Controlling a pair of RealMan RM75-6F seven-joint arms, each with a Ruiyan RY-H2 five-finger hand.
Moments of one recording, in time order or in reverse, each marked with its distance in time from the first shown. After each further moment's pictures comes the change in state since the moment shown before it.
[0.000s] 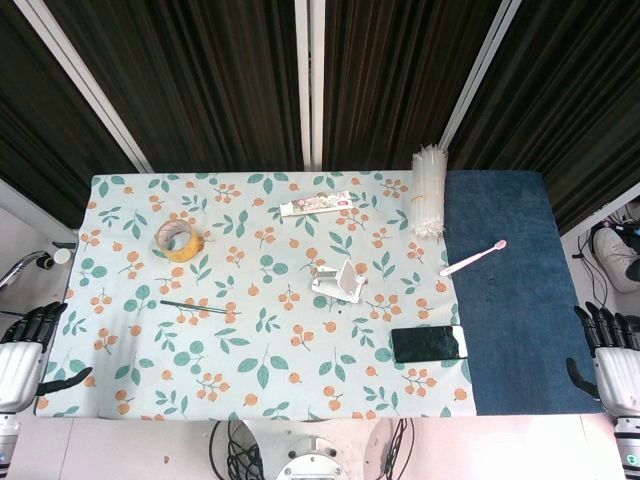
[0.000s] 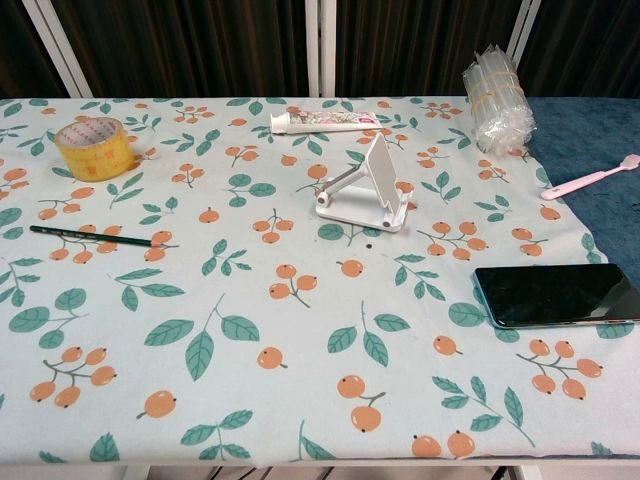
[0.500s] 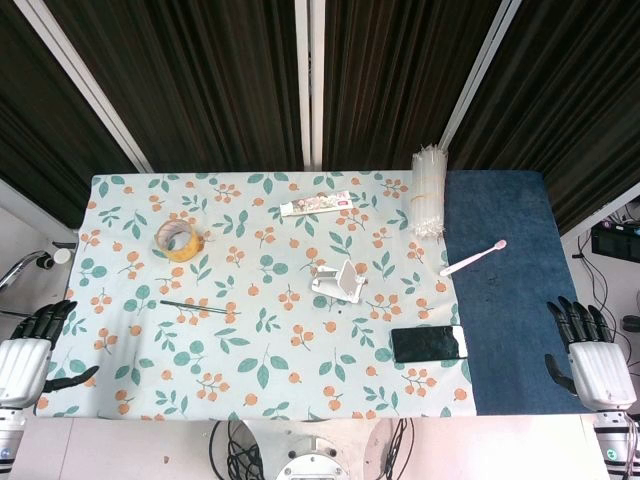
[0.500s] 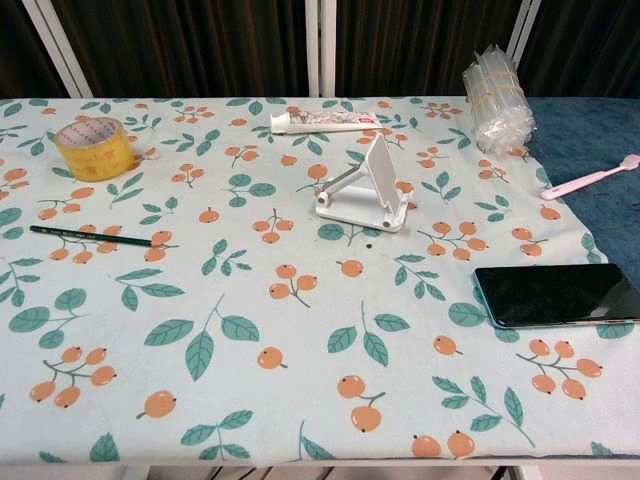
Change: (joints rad) left arm -0.020 -0.005 0.005 0.011 0.013 -0.027 -0.015; right arm 0.032 0.036 -0.007 -0.145 -0.055 -0.012 -0.146
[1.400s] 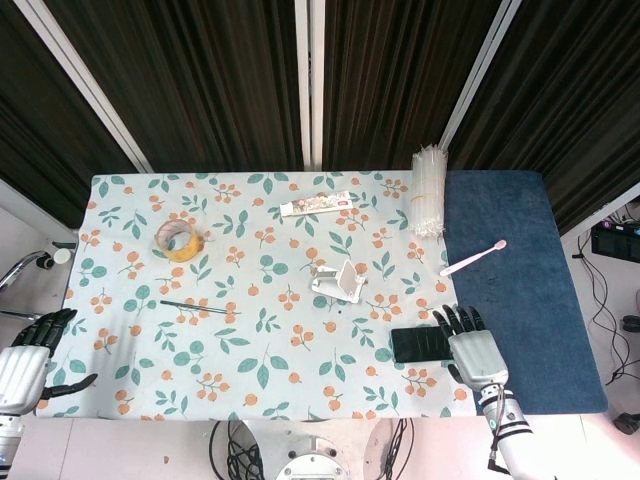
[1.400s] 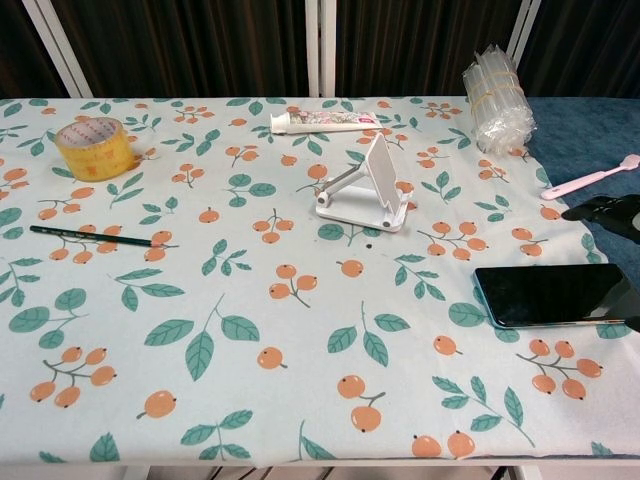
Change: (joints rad) left arm 0.010 -0.028 0.028 0.086 0.019 0.007 -0.093; right arm 0.213 -0.176 0.045 -0.420 0.389 -0.310 -0.770
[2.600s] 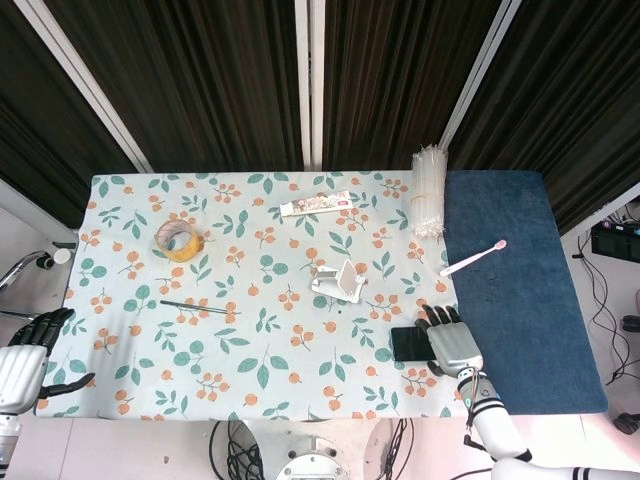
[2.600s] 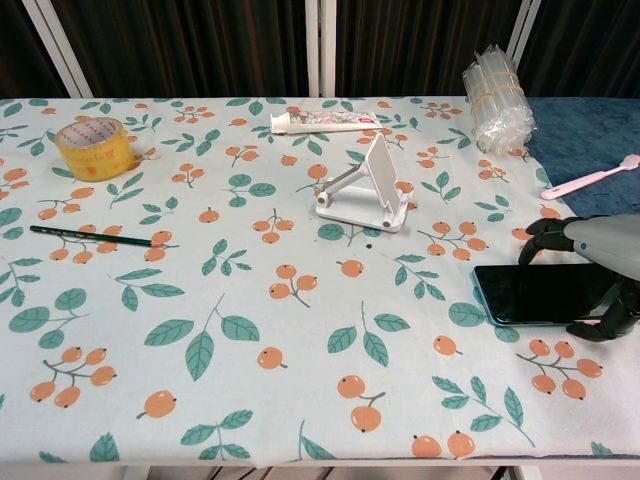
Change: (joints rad) left arm -0.001 0.005 -0.002 0.004 -0.010 -0.008 -0.001; right arm 0.213 -0.049 -0.014 -0.006 0.313 -0.042 -0.003
